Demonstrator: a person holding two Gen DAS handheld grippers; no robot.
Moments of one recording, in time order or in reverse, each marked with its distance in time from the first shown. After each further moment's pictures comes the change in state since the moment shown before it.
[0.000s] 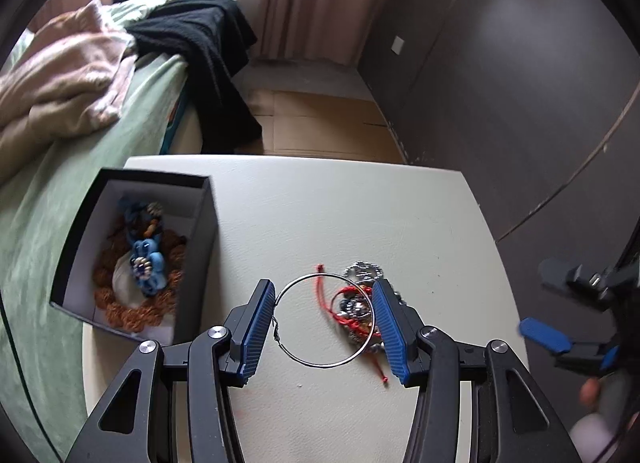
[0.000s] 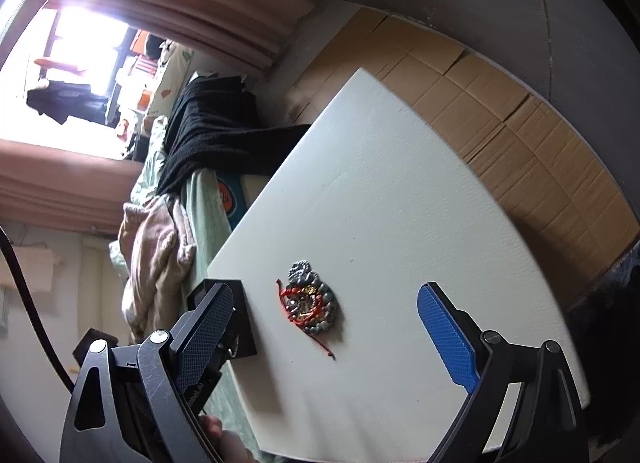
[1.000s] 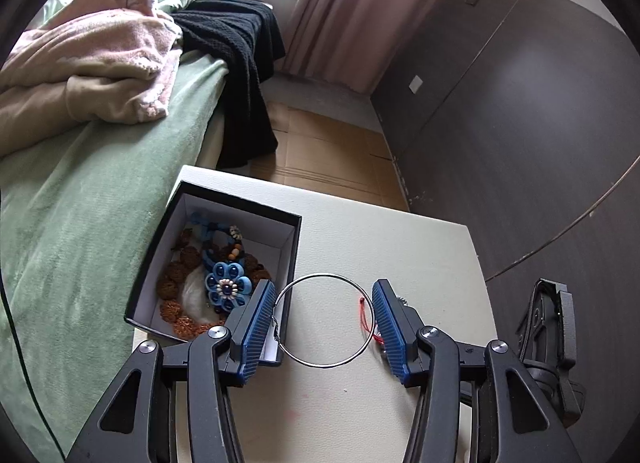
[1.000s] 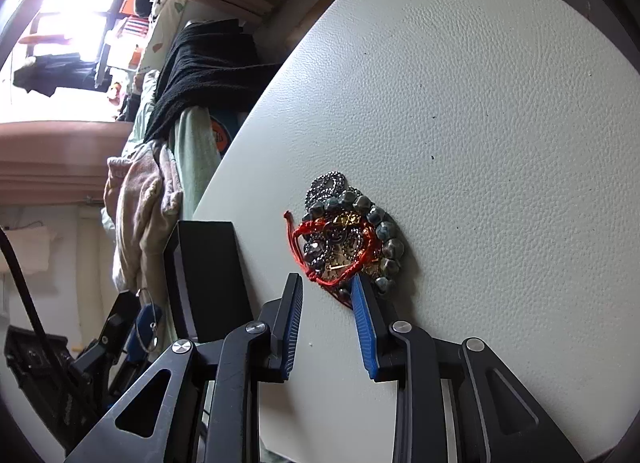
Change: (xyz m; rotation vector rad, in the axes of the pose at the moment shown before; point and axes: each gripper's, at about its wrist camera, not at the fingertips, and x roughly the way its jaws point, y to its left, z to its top) left arm -0.042 0.064 0.013 -0.137 -0.065 -0.066; right arm 0.092 0.019 -0.040 0.025 0.164 0.011
